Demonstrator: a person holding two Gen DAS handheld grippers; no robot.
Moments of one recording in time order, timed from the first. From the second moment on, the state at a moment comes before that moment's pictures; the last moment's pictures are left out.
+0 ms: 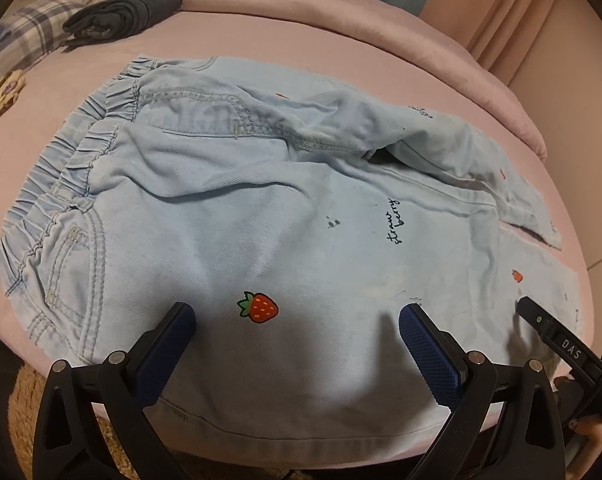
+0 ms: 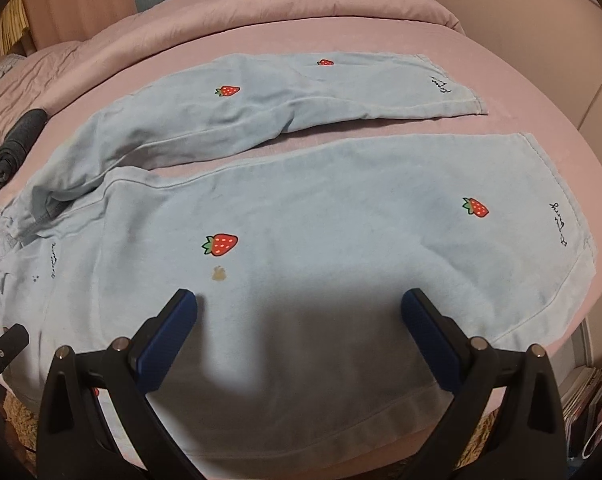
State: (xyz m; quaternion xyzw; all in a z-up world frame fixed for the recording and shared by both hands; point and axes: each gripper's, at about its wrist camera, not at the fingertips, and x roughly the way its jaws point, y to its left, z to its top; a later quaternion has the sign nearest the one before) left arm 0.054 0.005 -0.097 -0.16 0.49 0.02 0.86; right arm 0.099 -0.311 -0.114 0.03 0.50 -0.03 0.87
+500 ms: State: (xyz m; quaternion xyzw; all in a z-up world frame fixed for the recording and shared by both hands) left arm 0.073 0.024 -0.028 -0.20 0.41 -0.01 0.89; right arm 0.116 -0.341 -0.049 0.14 0.45 0.03 0.88
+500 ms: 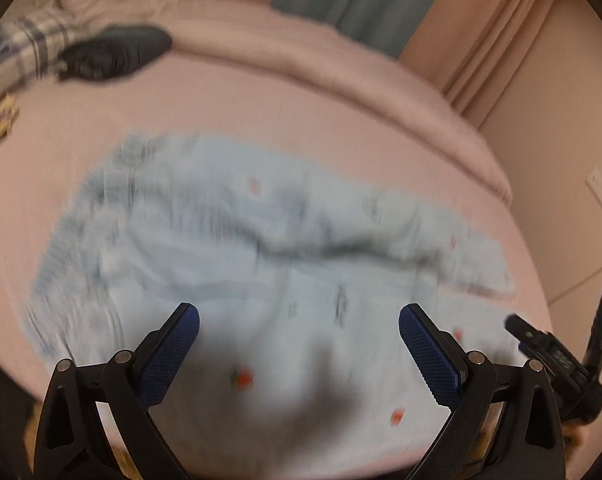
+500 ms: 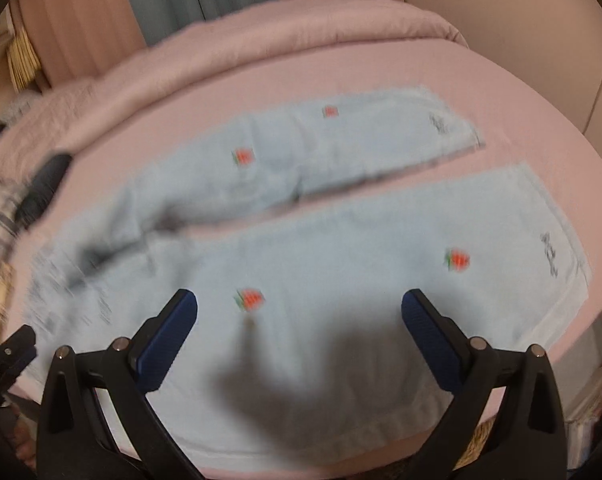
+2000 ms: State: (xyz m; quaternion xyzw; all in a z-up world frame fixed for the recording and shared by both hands) left arm 0.093 0.097 -0.072 -0.28 0.40 -0.01 0.87; right arm 0.353 -0.337 -0.095 0.16 0.53 -0.09 0.83
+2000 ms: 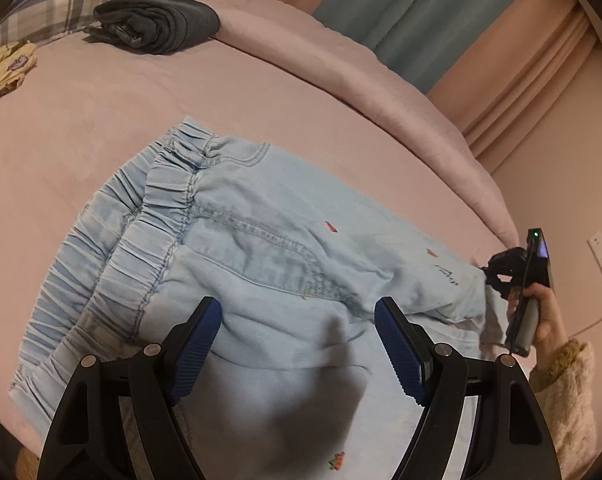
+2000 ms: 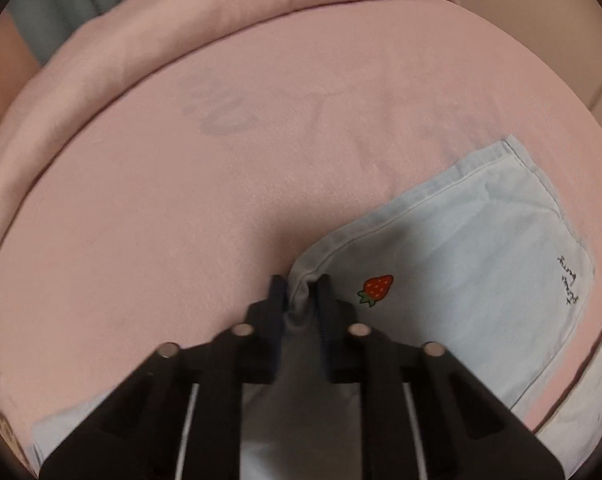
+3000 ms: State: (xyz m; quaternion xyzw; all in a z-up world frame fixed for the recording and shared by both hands) left arm 0.185 0.028 -0.047 -0.30 0.49 -0.05 0.81; right arm 0.127 -0.371 -0.102 0.28 0.43 0.05 0.86
